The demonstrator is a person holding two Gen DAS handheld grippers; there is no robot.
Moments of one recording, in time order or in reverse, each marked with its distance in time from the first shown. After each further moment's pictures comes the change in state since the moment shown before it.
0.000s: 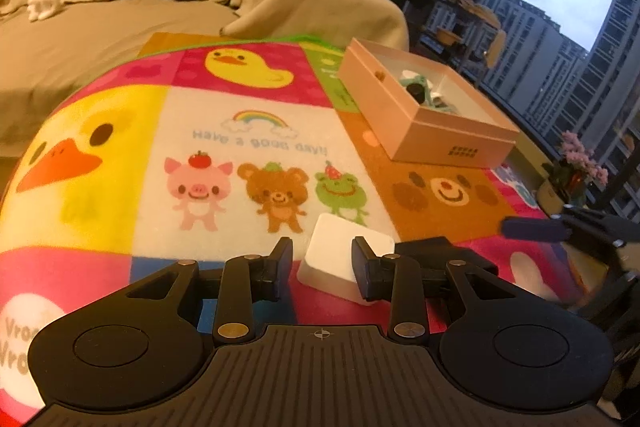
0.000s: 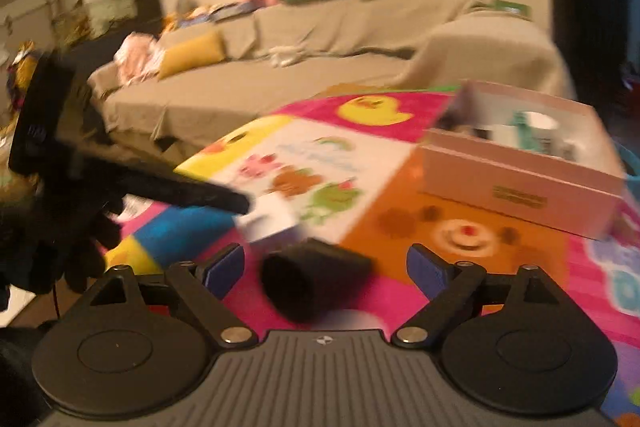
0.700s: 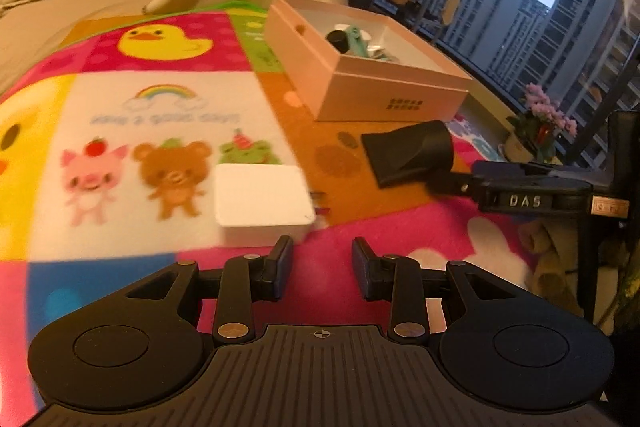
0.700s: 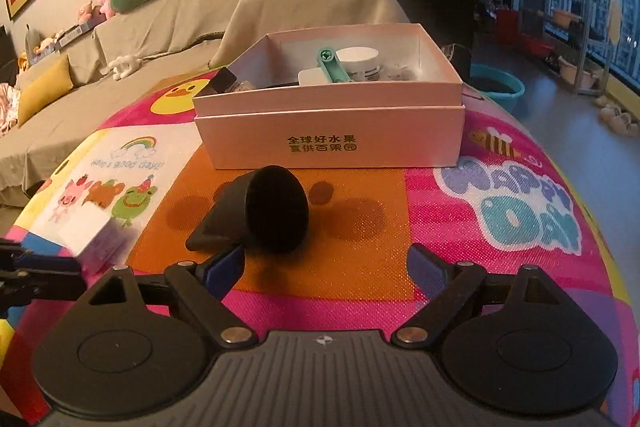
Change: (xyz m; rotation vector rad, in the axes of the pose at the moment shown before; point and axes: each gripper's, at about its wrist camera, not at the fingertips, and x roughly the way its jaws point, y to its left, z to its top) left arm 0.040 -0.050 -0.004 0.115 0.092 -0.107; right arm 0.016 -0.096 -0.022 0.306 0.044 -0.374
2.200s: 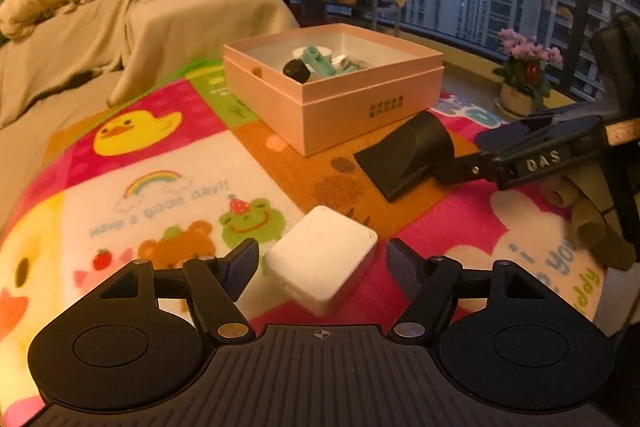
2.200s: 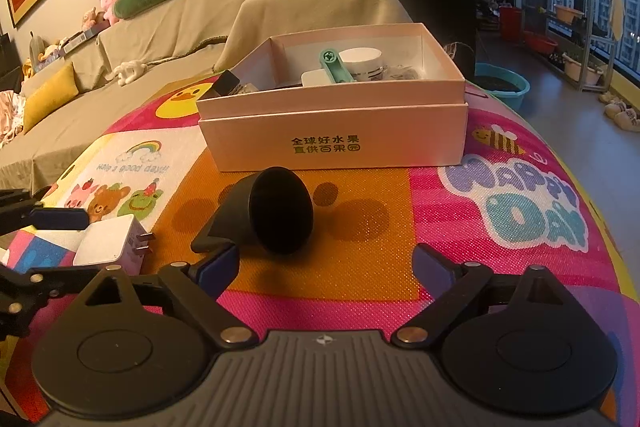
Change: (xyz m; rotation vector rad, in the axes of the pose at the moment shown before) left arm 0.009 -0.008 0.004 0.332 -0.060 0.056; right arm -0.002 -0.005 0.000 0.024 -0.007 0.032
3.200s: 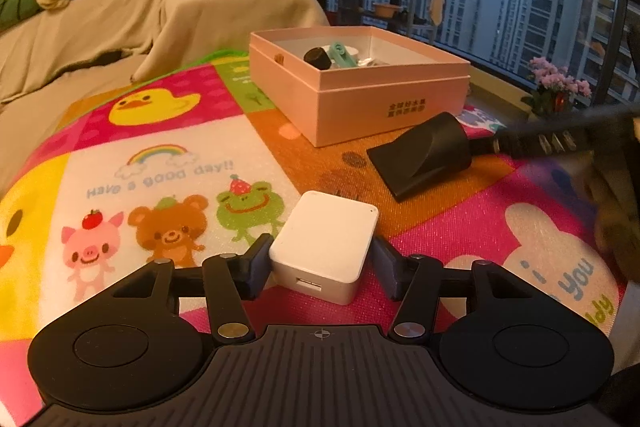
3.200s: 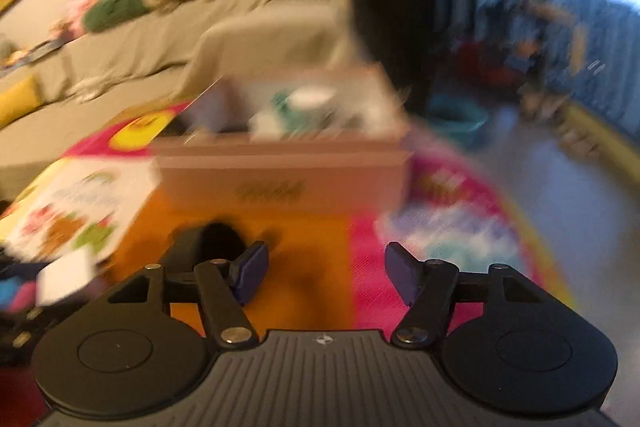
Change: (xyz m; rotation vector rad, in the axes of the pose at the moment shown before) left arm 0.003 -0.011 -0.014 -0.112 -0.042 0.065; right arm -0.010 -0.004 0.011 -0.022 -0.060 -0.097
